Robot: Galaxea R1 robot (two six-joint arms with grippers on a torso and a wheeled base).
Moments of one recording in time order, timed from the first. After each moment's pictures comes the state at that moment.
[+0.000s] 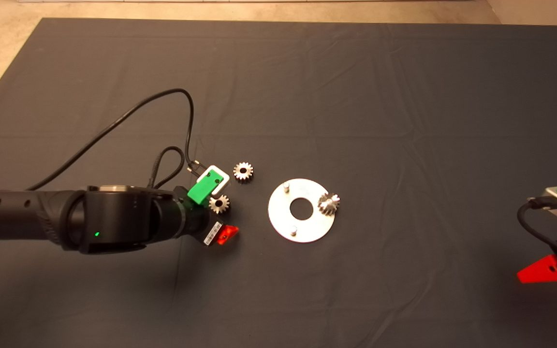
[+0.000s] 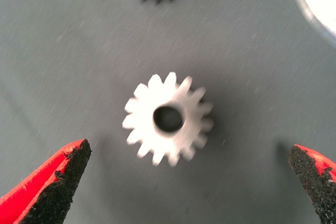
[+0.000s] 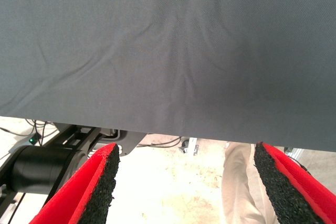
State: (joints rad) left arm -0.11 2.32 -0.72 1.01 1.31 -0.99; right arm 0.53 1.79 -0.40 -0.04 -1.53 1.34
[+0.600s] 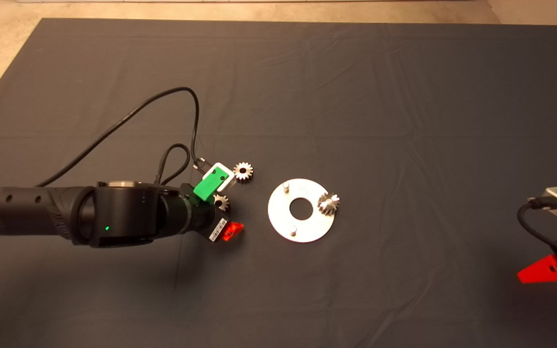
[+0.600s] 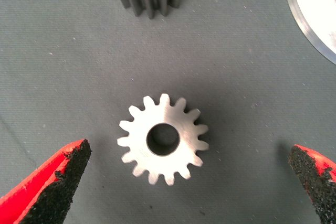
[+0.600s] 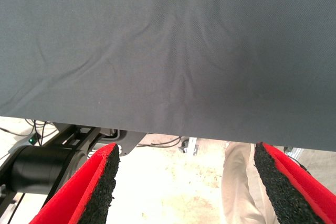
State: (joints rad) left arm -0.11 2.32 -0.74 1.01 1.27 -0.99; right arm 0.53 1.79 -0.40 -0.04 -1.53 1.34
